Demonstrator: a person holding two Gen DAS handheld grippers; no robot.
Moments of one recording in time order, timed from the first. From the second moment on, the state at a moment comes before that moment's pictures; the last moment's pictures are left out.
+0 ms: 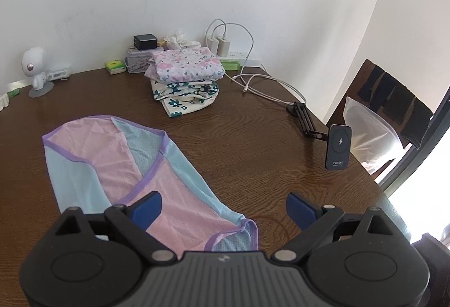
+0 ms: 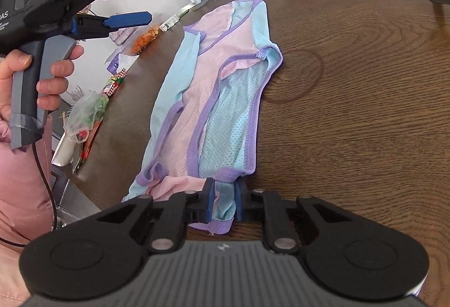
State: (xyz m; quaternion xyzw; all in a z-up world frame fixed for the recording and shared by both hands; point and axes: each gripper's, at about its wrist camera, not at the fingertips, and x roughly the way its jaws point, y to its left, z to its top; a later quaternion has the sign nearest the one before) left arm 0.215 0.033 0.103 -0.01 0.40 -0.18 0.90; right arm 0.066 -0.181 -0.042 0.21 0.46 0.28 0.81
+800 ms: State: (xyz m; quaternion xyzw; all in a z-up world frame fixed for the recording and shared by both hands) left arm 0.424 -0.030 0.003 0.09 0.55 0.02 0.83; right arm 0.073 -0.163 -0.030 0.12 0.41 0.36 0.83
